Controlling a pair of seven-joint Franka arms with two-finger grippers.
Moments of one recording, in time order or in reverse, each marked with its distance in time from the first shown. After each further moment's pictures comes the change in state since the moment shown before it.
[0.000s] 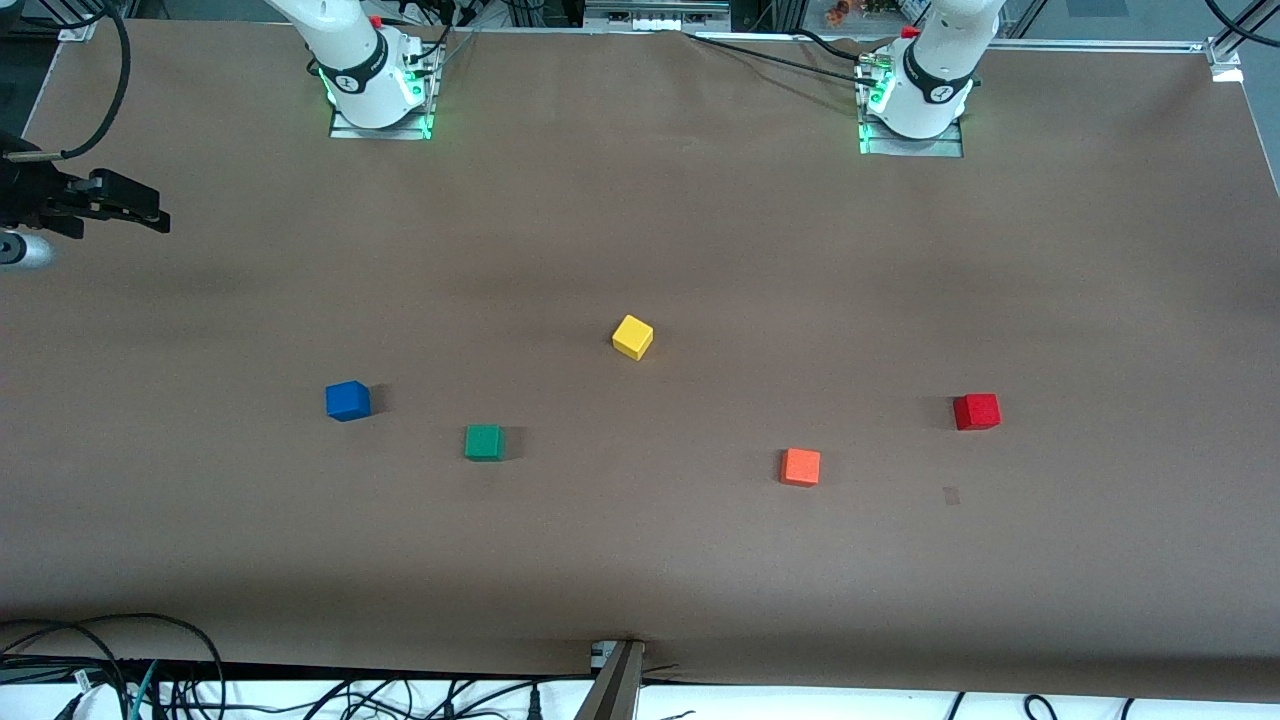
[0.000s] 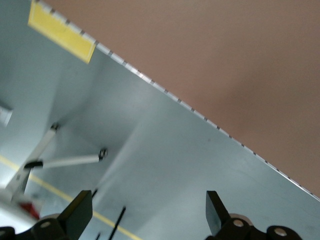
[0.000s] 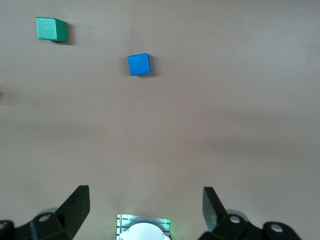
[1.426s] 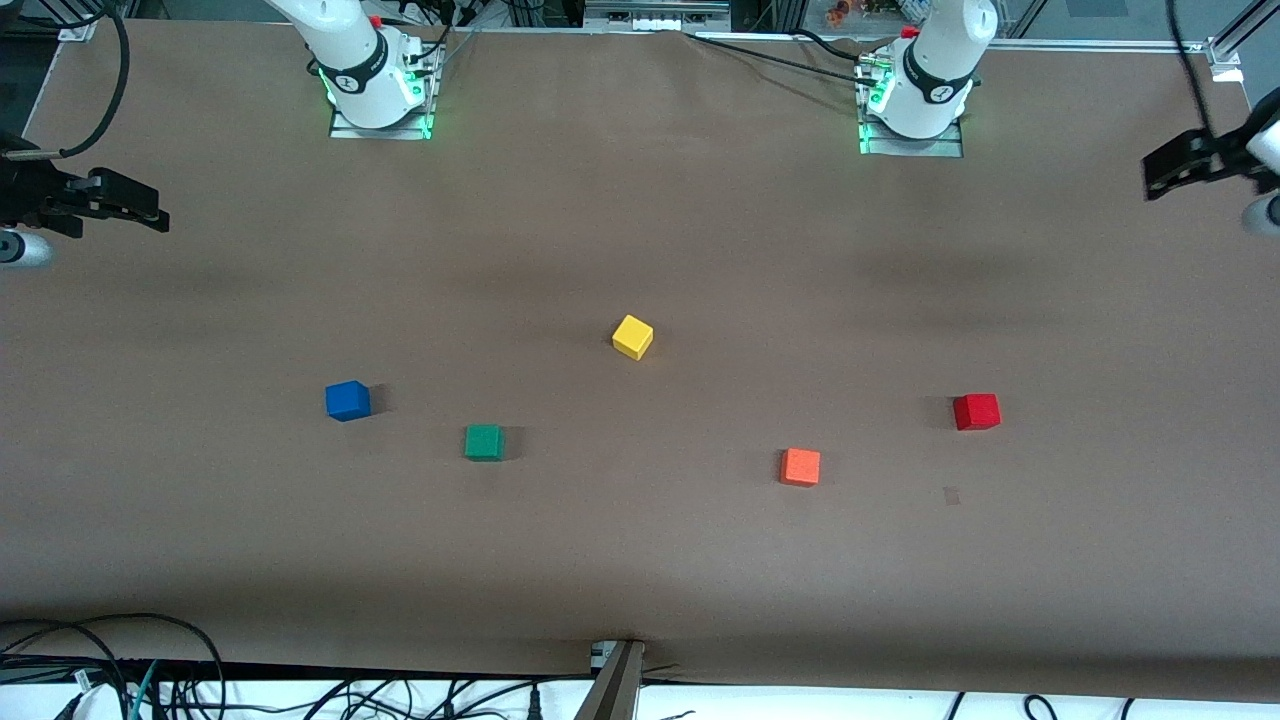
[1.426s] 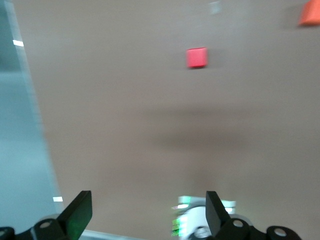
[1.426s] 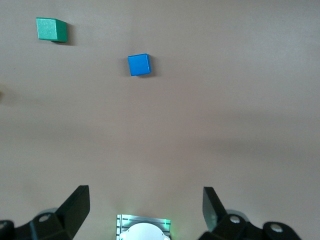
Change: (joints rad) left arm -0.730 -0.455 -0.096 -0.019 -0.057 -0.921 -1.558; right arm 0.001 -0.003 -0.001 0.000 0.000 0.000 0.000
